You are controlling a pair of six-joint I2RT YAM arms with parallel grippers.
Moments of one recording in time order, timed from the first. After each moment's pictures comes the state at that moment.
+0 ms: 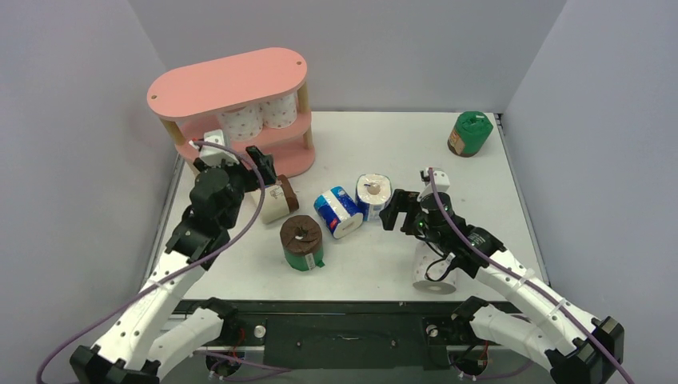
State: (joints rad) left arm -0.39 0.91 0.90 -0.11 -0.37 -0.39; right arm 0.65 0.90 0.74 -0.40 0.19 0.58
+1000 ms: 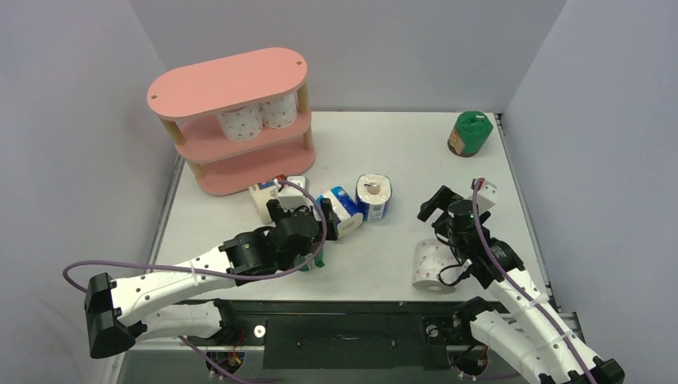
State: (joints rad) left arm -1.14 1.06 0.90 -0.39 -0.79 -0.75; right arm 0.45 0.72 0.64 -0.51 0.44 0.75
